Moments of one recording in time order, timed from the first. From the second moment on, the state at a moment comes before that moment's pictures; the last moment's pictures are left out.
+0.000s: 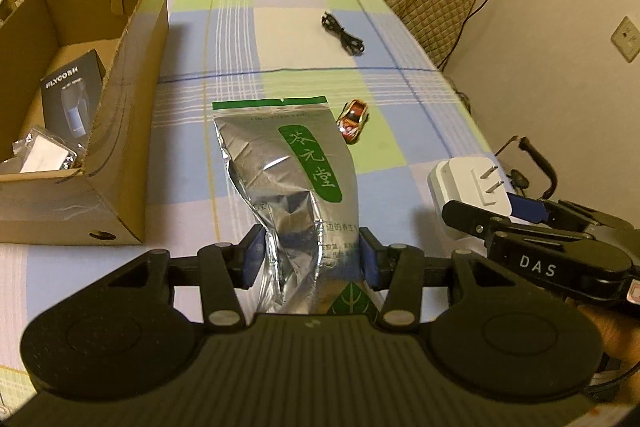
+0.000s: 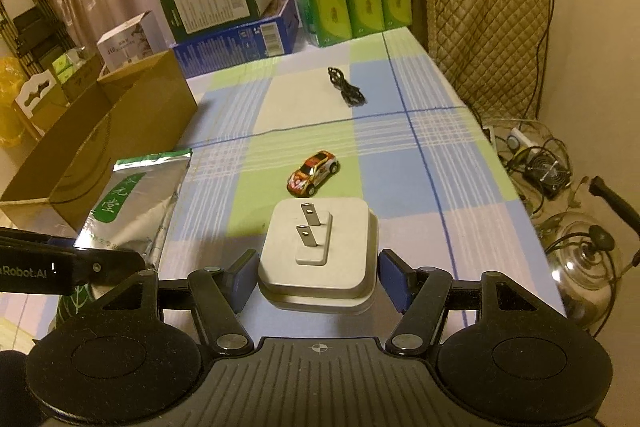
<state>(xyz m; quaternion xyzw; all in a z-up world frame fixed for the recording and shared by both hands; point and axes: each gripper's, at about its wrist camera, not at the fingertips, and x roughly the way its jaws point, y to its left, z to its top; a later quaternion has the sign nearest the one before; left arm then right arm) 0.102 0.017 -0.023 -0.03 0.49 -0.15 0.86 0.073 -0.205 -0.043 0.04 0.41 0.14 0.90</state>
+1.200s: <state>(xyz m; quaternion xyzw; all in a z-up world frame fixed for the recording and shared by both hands) 0.051 0.034 0.026 -0.04 0.44 -0.15 0.88 0.038 -0.189 0.003 0.02 0.37 0.16 0.92</state>
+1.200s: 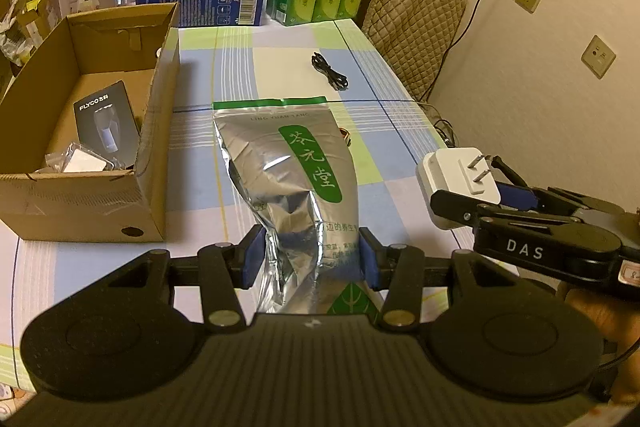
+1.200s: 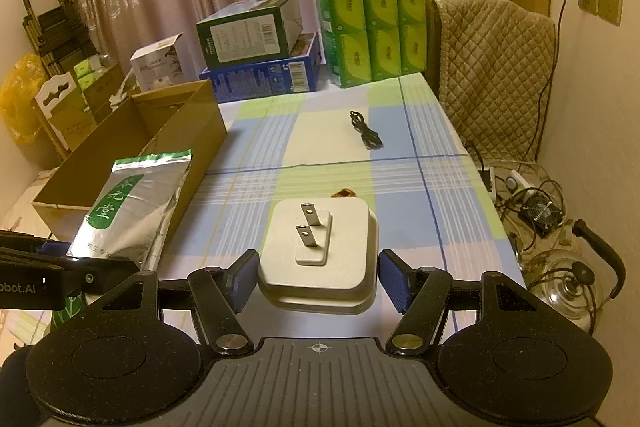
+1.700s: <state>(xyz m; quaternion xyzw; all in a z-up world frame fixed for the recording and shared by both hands) 0.049 0.049 0.033 -0.03 0.44 -0.15 0.89 0.041 -0.167 0.009 0.01 0.36 0.18 0.92</state>
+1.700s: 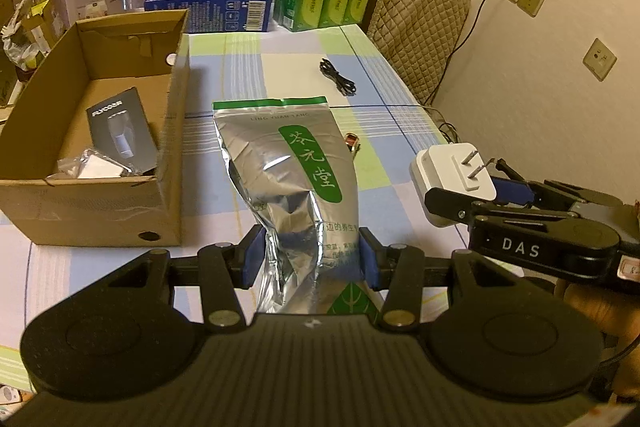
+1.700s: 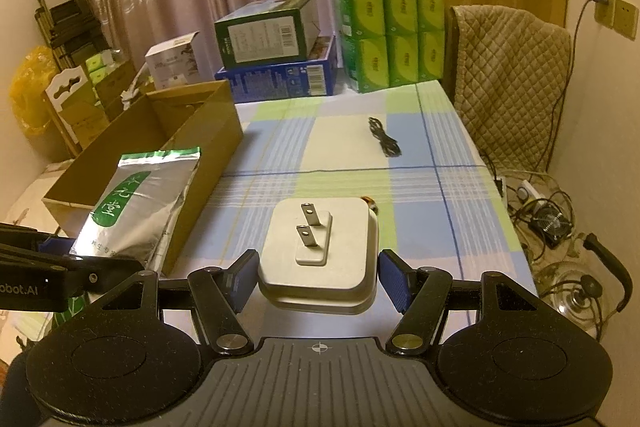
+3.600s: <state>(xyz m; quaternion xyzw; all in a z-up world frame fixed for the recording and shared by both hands) 0.134 0.249 0.077 0.04 0.44 -0.07 0.90 0.114 0.057 0.018 -0.03 0.36 0.32 0.88</state>
